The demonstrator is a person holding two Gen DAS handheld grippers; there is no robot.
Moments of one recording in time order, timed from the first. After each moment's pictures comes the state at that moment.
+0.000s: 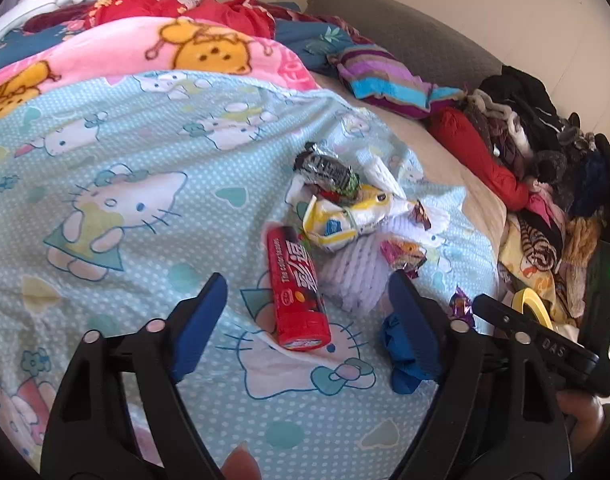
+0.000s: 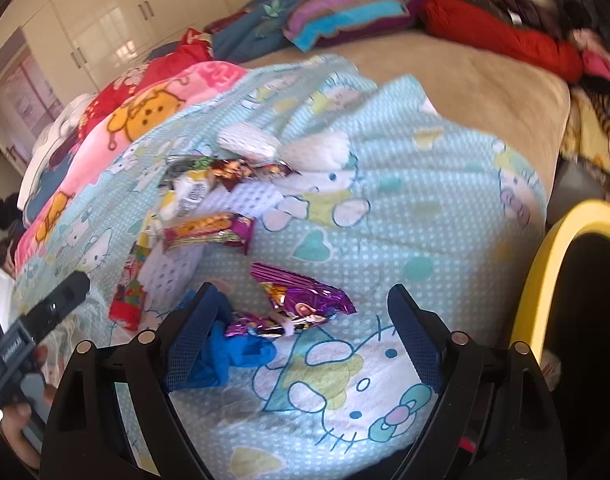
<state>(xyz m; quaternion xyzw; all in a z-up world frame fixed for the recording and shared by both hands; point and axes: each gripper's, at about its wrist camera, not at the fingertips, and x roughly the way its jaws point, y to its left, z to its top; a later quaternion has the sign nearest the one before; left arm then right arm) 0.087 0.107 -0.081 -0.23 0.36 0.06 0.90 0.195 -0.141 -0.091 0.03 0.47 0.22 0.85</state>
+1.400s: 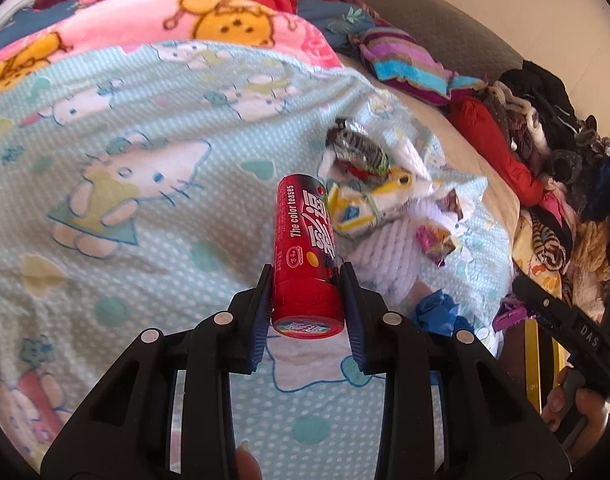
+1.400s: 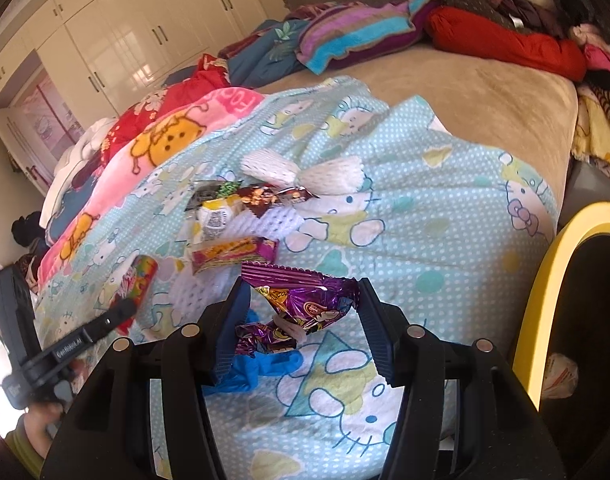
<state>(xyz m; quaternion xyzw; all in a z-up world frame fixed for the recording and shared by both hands) 0.086 0.123 -0.093 -0.25 0.39 0.08 0.88 0.185 -0.149 -0.073 0.07 0.43 0.26 0.86</state>
